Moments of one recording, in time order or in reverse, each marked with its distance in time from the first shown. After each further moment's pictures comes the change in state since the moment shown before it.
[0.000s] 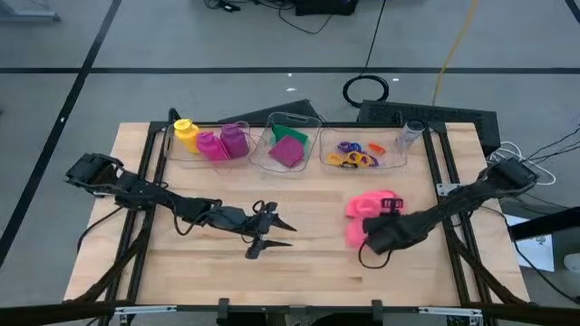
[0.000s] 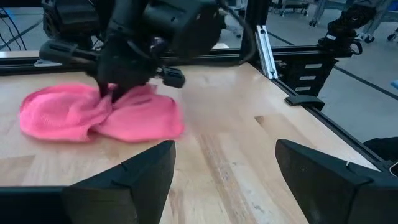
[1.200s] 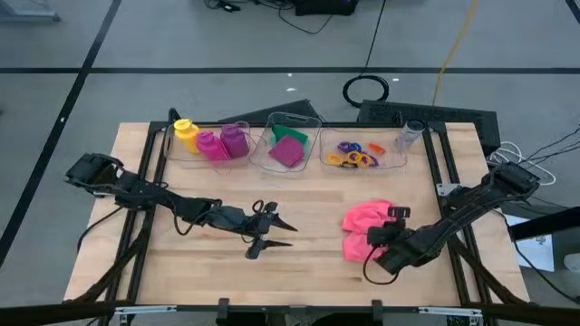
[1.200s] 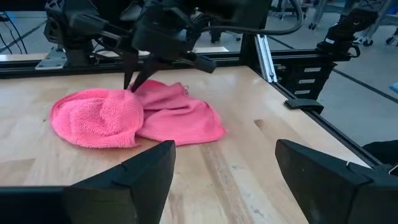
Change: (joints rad) left arm 0.000 0.000 0.000 0.015 0.000 -0.001; right arm 0.163 0.024 0.211 -0.282 0.133 0.199
